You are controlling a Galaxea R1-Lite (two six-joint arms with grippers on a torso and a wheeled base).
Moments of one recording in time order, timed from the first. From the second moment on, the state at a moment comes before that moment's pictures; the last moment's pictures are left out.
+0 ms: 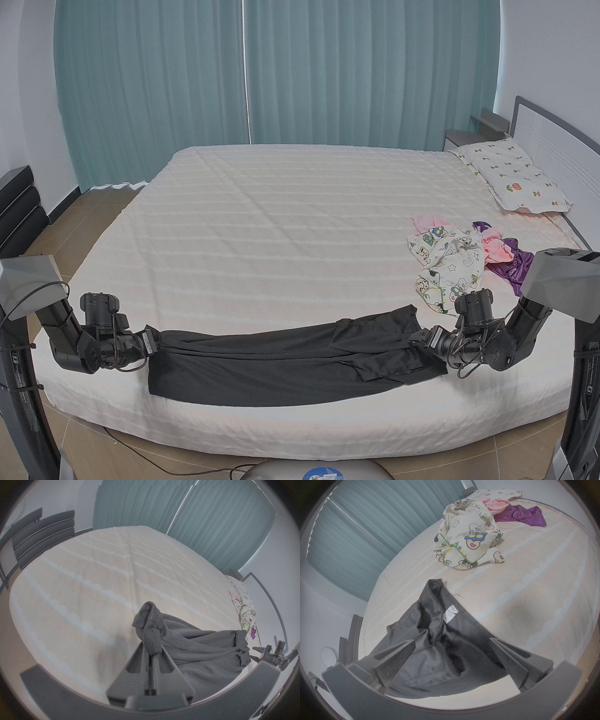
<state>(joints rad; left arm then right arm) 0.14 2.26 -0.68 -0.80 -0.24 -0.31 0.21 2.31 -0.76 -0.76 0.03 0.71</state>
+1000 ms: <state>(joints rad) 0.31 2.15 -0.81 -0.56 -0.45 -0.30 0.20 2.31 -0.77 -0.76 0.03 0.71</state>
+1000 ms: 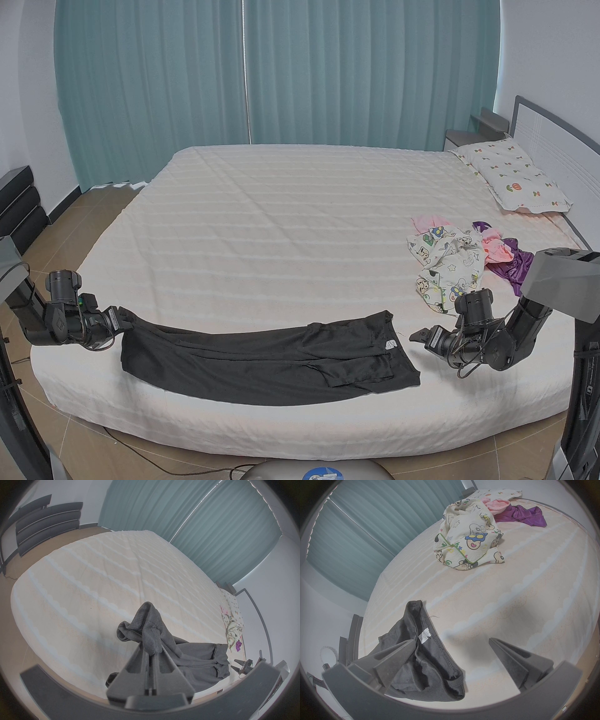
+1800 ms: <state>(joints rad) 0.19 2.17 -0.87 -0.56 -0.34 -0.48 0.21 2.31 -0.77 -0.76 0.03 0.71</state>
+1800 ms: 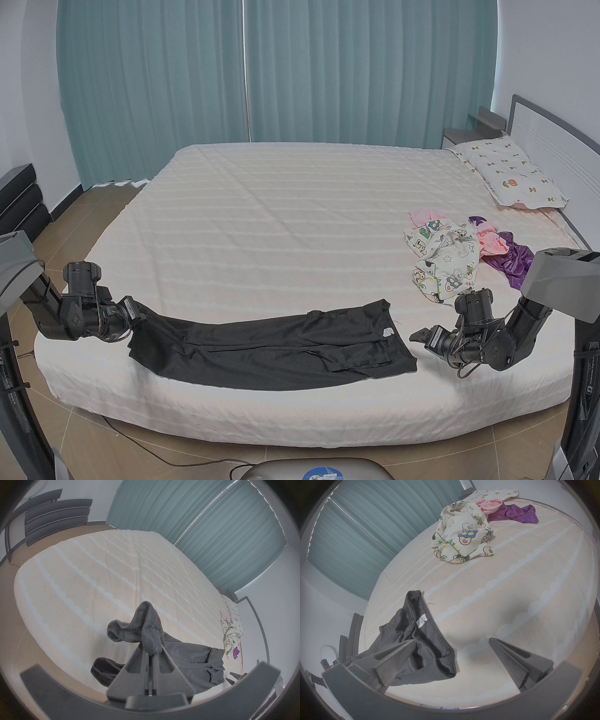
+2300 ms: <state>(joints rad) 0.04 2.16 -0.87 -0.56 -0.22 -0.62 0.21 2.31 -0.77 -0.76 0.03 0.71</state>
